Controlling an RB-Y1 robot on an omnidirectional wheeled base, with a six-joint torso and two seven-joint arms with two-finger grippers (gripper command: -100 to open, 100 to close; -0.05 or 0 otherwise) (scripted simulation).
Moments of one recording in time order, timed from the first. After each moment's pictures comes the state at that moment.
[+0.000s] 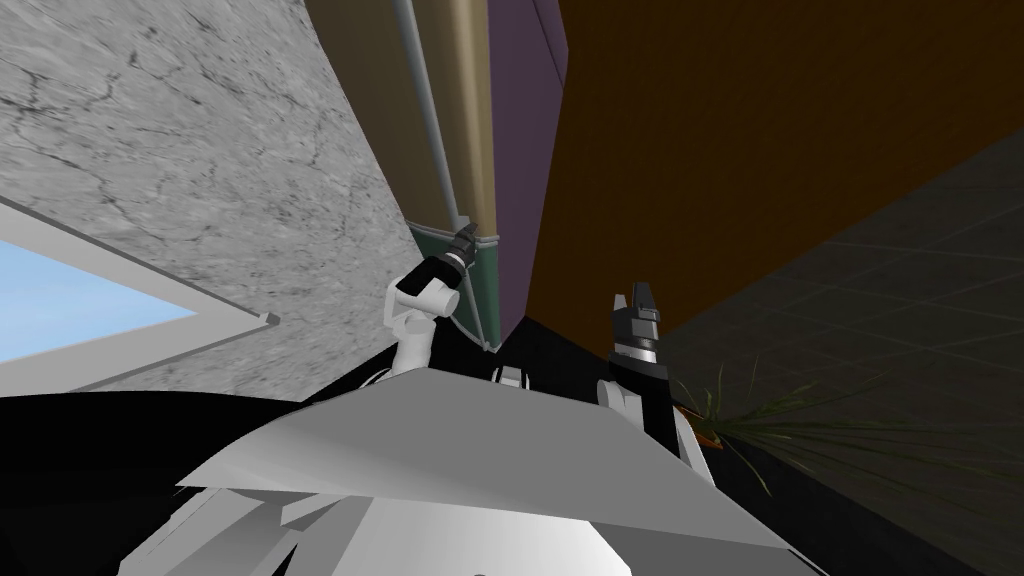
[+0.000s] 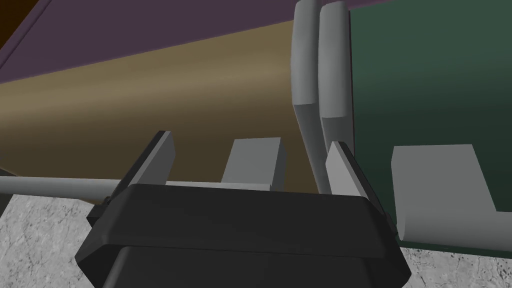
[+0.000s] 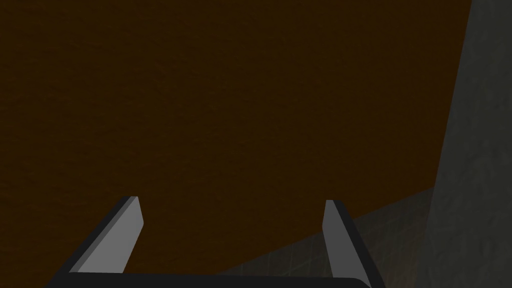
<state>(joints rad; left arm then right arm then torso) -0.23 0.21 -0.03 -2.43 -0.10 0.83 -0.04 0.49 -0.05 -0.07 -2.32 0.10 -0.36 0.06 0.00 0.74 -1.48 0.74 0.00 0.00</state>
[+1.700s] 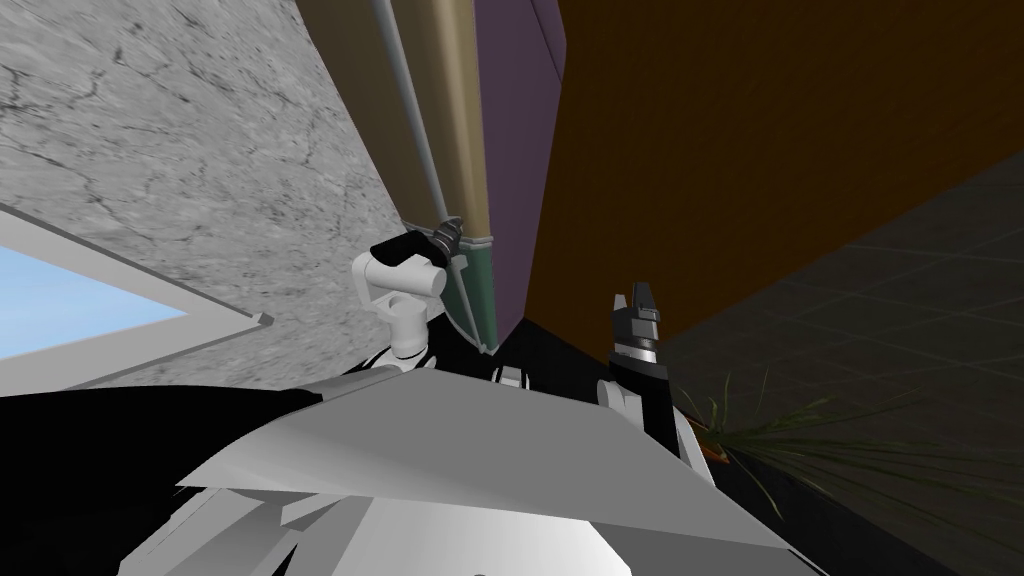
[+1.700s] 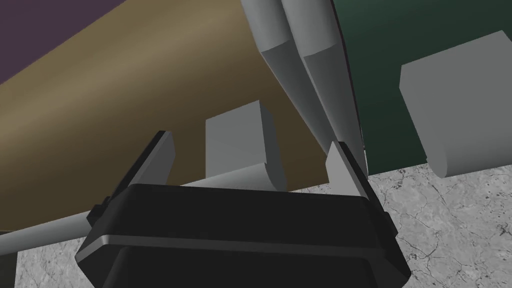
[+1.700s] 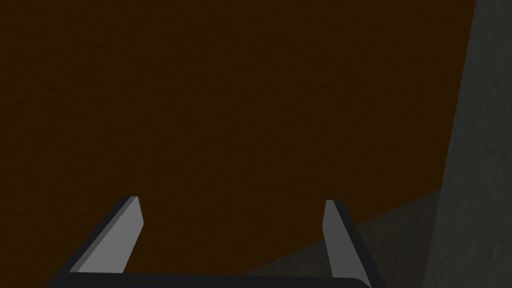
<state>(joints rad) -0.42 0.28 0.08 -2.46 -0.13 1.26 -0.22 0.49 -0.05 -0.07 -2.32 0.10 -0.36 0.06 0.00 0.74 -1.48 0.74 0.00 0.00</state>
